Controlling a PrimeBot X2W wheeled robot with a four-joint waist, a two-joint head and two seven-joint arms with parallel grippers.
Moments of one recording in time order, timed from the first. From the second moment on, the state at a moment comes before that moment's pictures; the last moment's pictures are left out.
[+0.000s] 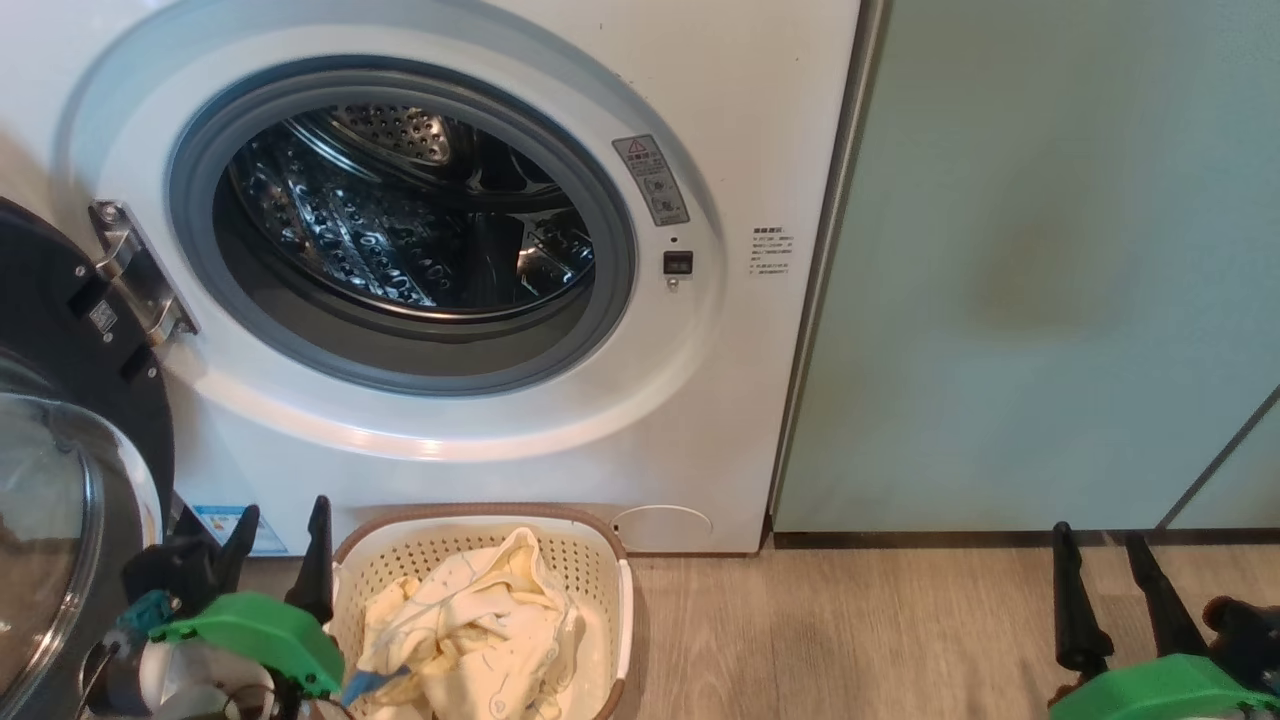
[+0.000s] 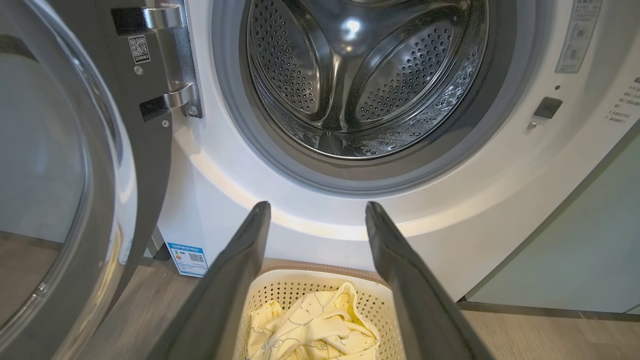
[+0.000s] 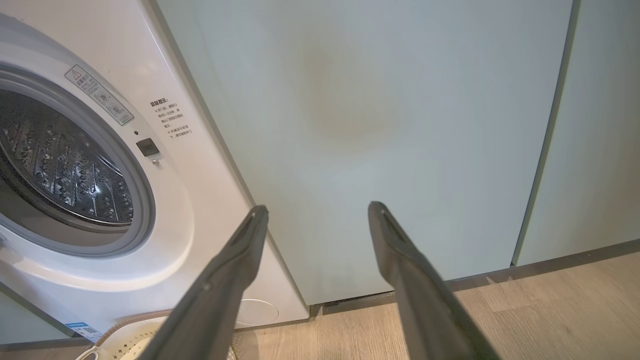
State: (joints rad) left arm -0.08 0.19 0.06 0.45 -0.35 -0.10 -0.25; right arm 0.02 -0.08 0.07 0.28 0.35 0.13 -0.25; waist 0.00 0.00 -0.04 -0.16
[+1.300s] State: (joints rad) left arm -0.32 0.19 -0.08 0.99 -0.40 -0.13 -0.24; right arm -0.09 -0.08 0.13 0.25 0.37 0.13 -0.25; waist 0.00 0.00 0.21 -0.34
